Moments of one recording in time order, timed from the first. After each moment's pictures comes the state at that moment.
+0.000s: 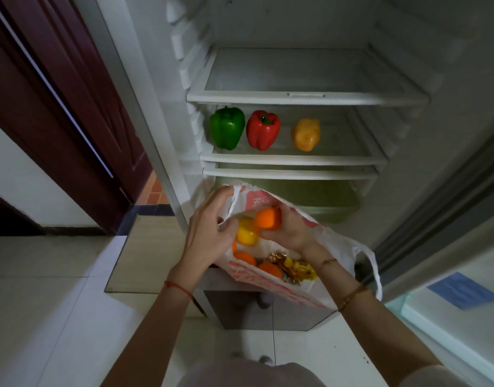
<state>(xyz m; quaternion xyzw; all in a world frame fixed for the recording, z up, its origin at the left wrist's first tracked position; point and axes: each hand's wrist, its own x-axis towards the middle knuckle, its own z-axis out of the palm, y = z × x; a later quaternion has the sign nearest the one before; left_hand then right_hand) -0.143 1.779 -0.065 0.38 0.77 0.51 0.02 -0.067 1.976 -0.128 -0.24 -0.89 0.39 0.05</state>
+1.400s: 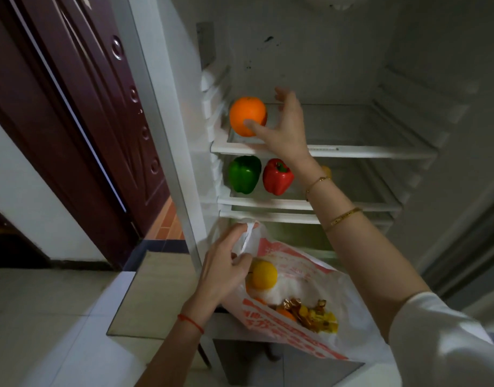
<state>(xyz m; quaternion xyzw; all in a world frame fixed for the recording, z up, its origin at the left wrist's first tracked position) -0.159 1.783 -0.056 0.36 0.78 0.51 0.07 -0.217 1.998 0.091 -0.12 -0.83 0.37 0.41</state>
